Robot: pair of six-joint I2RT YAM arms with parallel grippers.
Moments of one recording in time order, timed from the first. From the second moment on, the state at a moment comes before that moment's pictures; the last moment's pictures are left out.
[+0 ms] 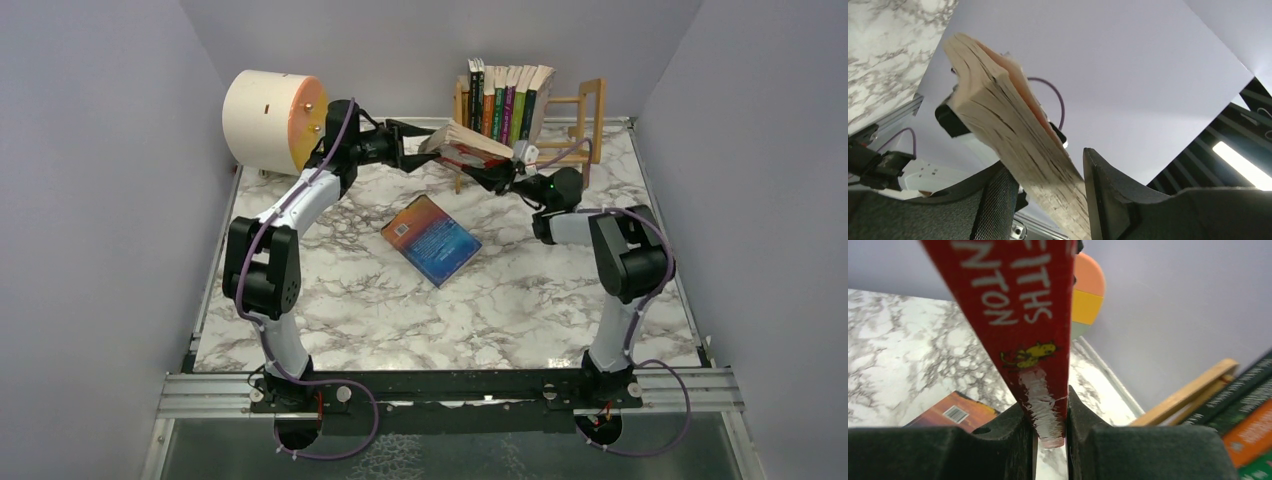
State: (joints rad) left arm -0.27 1.83 1.41 0.12 0.90 -1.97; right arm 0.25 1.98 0.99 1.46 -0.98 0.03
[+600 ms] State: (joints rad) left arm -0.24 1.87 1.58 0.03 0.86 -1.81; right arm 0.24 1.47 0.98 0.63 -0.38 -0.05
